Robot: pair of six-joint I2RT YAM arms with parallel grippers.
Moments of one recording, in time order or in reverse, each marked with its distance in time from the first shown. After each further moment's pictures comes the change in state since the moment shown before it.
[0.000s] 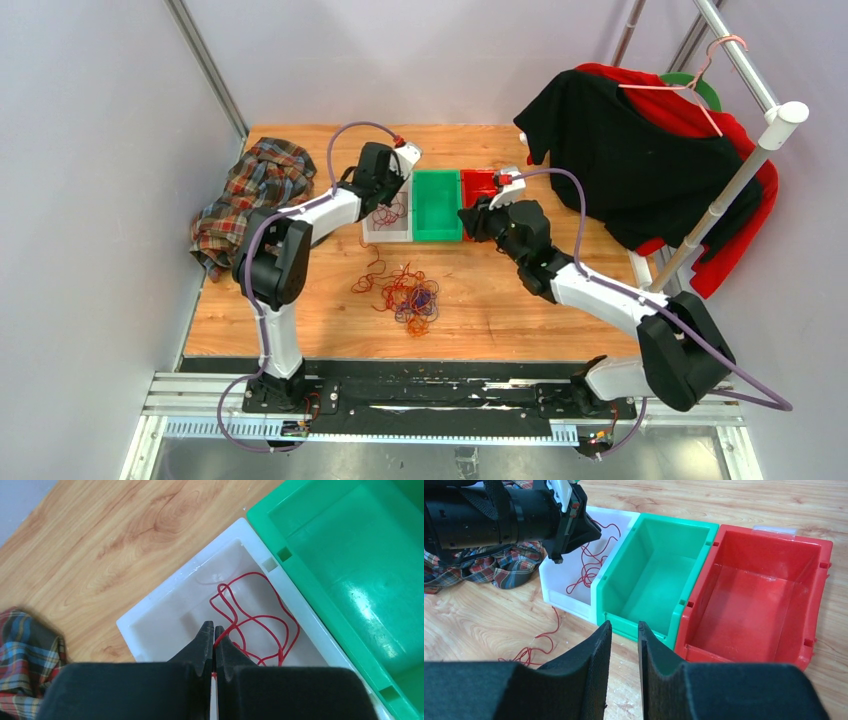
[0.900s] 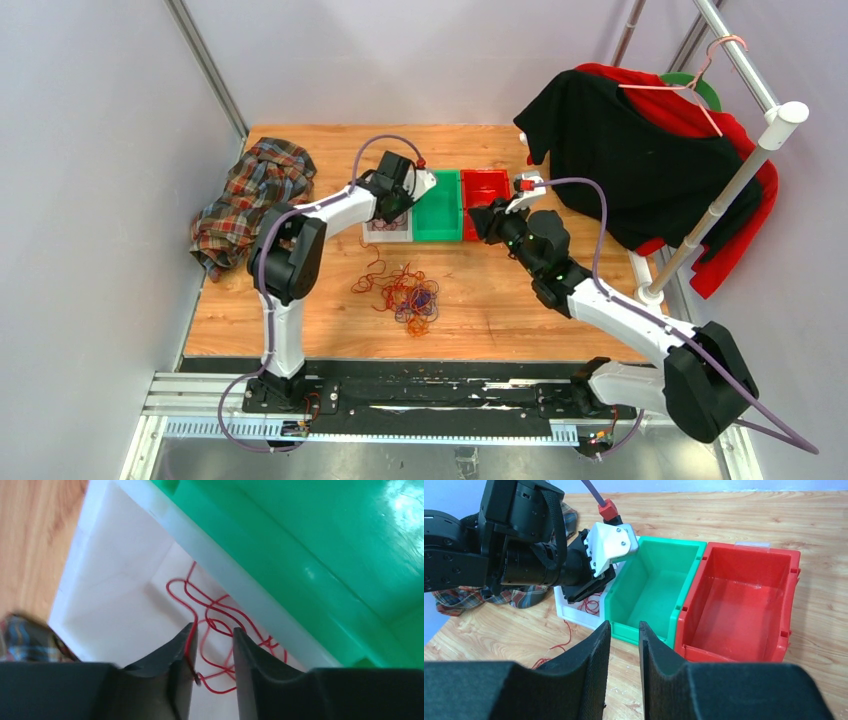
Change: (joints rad) left arm -0.070 0.085 0.087 -0.270 -0.112 0.217; right arm 0.000 -0.167 -0.080 0.006 0.045 0.041
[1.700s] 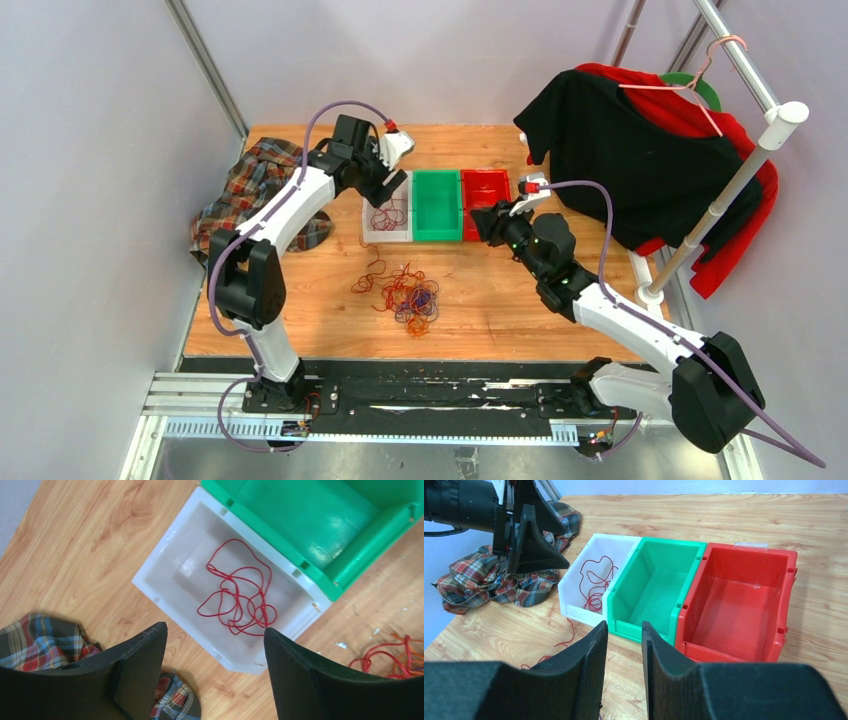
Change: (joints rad) left arm 0.129 -0.245 0.126 -0.286 0.339 -0.055; right arm 0.000 -0.061 -0.016 -0.025 -0.005 -0.001
